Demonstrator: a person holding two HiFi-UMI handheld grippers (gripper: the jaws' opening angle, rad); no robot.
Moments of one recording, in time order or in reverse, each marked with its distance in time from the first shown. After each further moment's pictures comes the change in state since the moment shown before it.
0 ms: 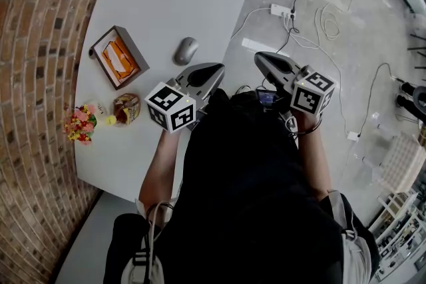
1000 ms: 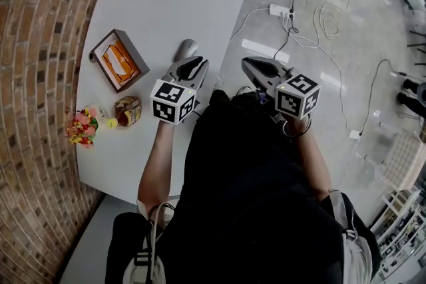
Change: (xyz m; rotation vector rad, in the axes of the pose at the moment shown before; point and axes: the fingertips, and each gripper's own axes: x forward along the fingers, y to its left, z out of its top) left arm -0.010 0.073 -0.031 0.183 0.171 0.277; right arm 0.025 0.012 -0.028 -0.066 0.083 -0.032
